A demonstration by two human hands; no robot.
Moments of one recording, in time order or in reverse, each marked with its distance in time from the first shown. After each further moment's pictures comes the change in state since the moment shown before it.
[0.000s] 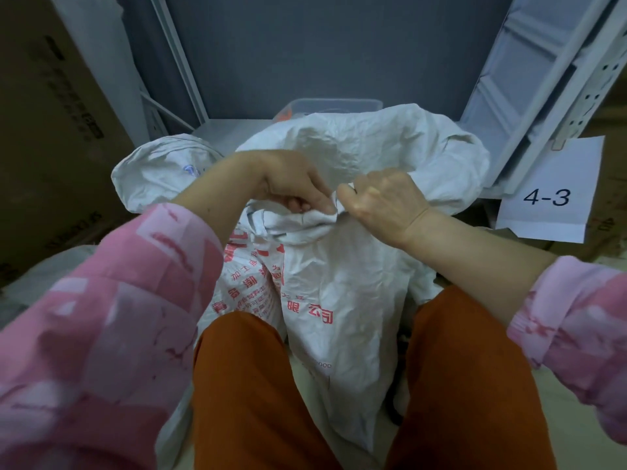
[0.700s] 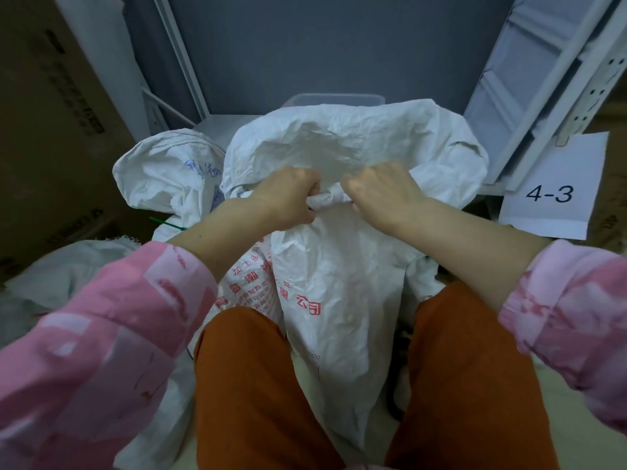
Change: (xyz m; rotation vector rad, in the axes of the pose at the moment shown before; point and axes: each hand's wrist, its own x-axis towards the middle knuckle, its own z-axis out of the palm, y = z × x) left_hand 0.011 -0.027 0.038 0.500 0.553 0.142; right_hand 0.014 0.002 0.003 0.120 -0.628 0.105
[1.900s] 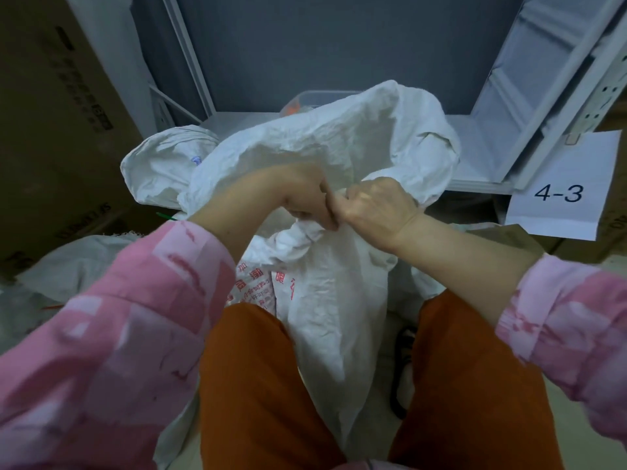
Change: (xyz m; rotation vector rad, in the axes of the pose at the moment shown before) left_hand -0.001 0.022 -0.032 -0.226 -0.403 -0.159; right_hand -0.010 -0.023 0.016 -0.002 0.443 -0.179
